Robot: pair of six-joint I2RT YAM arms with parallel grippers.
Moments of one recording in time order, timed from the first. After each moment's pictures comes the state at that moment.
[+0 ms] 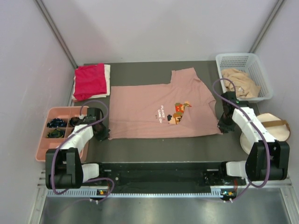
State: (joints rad) left arm 0.03 1.23 0.58 -0.53 -0.03 -0.74; right arm 0.03 1.31 0.93 -0.97 0.28 0.57
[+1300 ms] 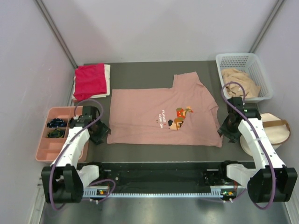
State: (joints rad) left arm 0.03 1.09 0.68 -0.81 -0.02 -0.81; right arm 0.03 1.08 0.90 -1.19 0.23 0.70
